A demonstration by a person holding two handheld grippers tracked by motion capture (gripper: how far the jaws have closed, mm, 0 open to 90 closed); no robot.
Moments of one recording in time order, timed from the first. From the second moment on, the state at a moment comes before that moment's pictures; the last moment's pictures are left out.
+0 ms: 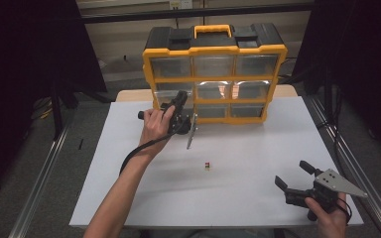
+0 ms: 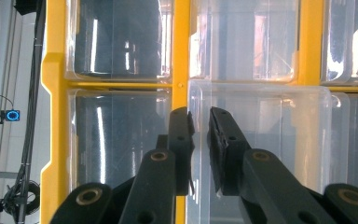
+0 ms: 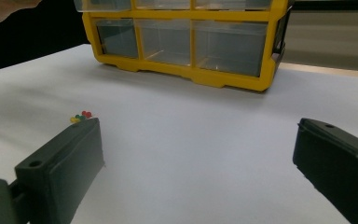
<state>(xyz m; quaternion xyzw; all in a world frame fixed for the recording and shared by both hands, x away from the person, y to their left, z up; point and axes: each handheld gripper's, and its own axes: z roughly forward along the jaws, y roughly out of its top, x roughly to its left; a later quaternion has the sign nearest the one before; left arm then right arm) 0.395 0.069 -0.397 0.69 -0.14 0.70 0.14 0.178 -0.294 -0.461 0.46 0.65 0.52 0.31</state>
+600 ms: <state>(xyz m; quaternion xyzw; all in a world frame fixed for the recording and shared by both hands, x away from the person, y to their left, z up) 0.389 0.071 -0.398 0.68 -0.15 0.70 0.15 0.178 -0.294 -0.460 0.46 0.65 0.52 0.31</state>
